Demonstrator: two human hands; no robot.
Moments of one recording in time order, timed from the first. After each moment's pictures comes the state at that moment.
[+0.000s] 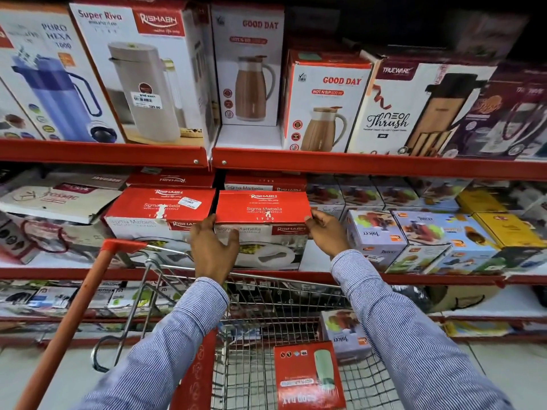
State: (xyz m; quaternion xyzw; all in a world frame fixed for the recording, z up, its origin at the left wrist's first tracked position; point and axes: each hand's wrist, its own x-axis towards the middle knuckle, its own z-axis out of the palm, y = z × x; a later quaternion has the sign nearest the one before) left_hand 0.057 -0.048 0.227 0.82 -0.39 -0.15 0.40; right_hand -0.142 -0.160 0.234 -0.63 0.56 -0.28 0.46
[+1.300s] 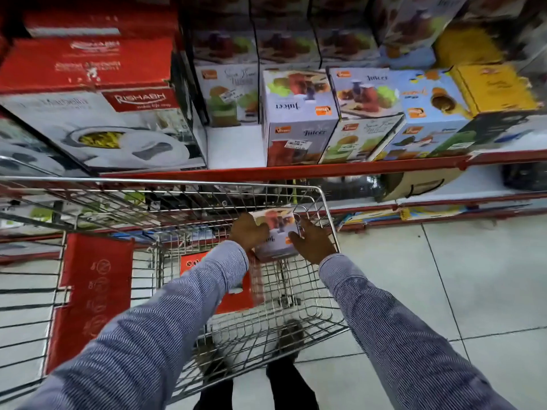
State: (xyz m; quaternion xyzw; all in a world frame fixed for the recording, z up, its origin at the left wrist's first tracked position) left_hand -0.197 -0.096 0.021 0.77 -0.40 -0.48 0.08; right_hand -0.364 -0.109 0.011 -0.65 0.63 0.02 0.42
